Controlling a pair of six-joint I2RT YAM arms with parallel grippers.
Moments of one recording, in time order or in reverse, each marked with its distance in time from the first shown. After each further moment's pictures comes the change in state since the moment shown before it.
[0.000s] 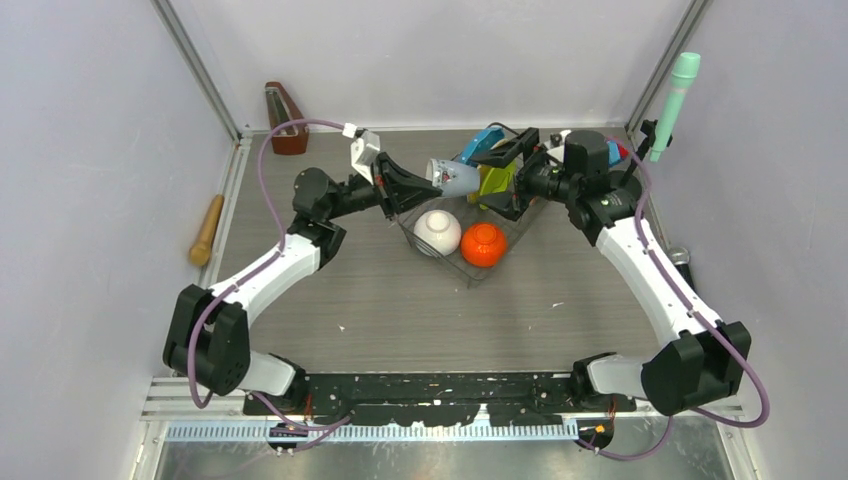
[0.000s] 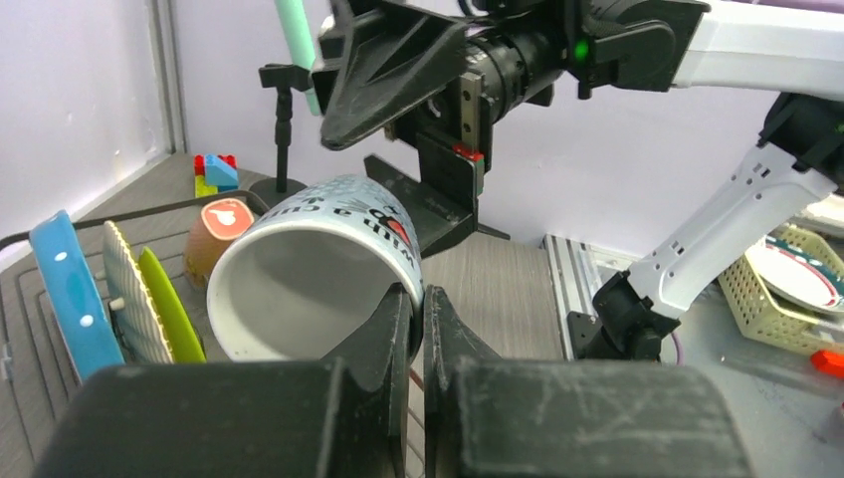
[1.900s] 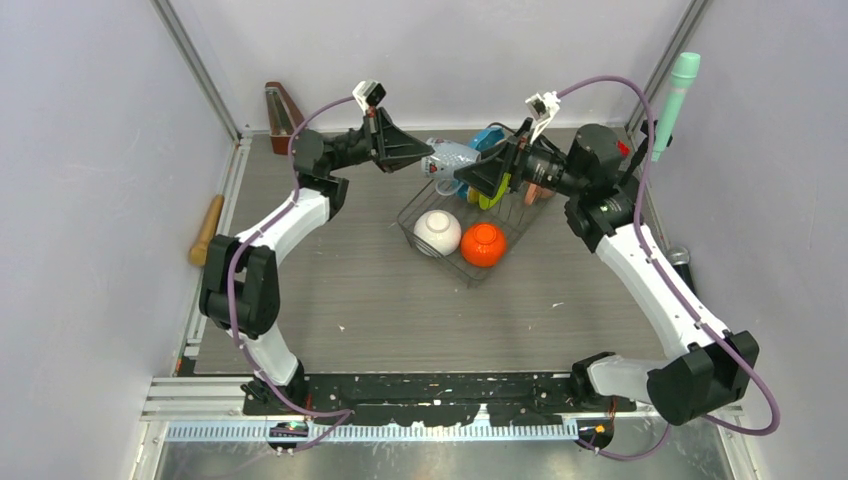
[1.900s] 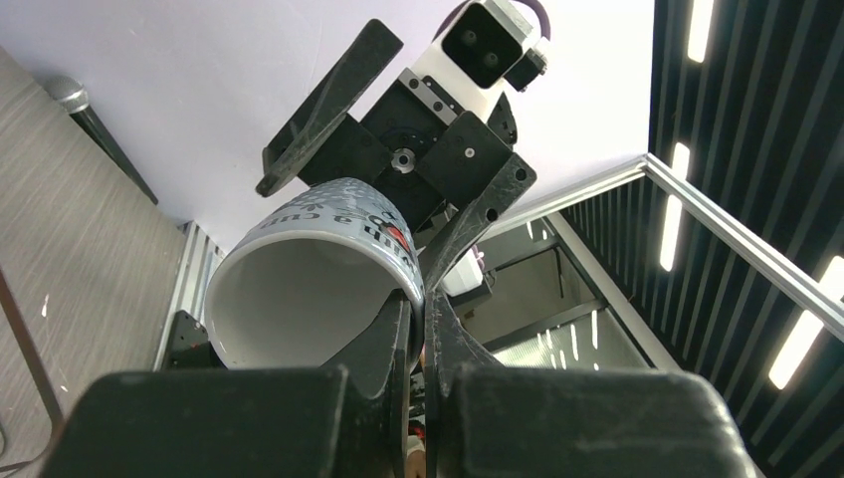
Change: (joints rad) left arm 0.117 0.323 0.350 0.248 0.173 -1.373; right arm 0.067 -0.052 0.040 0.306 -0.098 -1.054
